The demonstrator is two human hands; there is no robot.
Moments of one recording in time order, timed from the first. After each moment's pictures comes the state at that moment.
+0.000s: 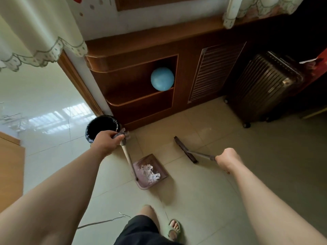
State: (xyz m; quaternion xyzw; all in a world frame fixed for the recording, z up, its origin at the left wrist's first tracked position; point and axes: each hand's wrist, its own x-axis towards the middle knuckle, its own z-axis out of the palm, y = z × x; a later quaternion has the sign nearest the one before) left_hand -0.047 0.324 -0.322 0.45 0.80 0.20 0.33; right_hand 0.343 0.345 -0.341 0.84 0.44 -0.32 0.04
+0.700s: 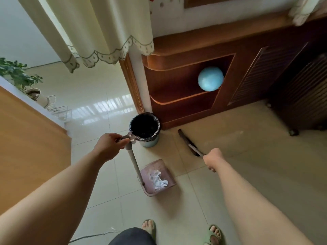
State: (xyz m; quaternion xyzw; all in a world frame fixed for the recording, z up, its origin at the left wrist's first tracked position) left_hand -0.290 0.258 -0.313 0.43 0.81 0.20 0.34; right_hand 0.050 0.339 -0.400 0.78 0.47 -0.42 0.01
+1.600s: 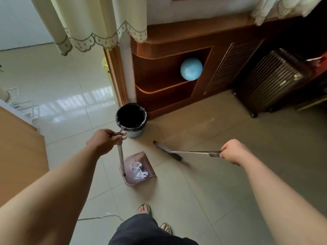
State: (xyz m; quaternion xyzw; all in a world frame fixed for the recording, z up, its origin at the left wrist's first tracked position) left_hand -0.372 0.200 -0.349 0.47 0.78 0.16 0.37; right_hand 0.050 0.212 -0.282 0.80 0.52 -0.26 0.14
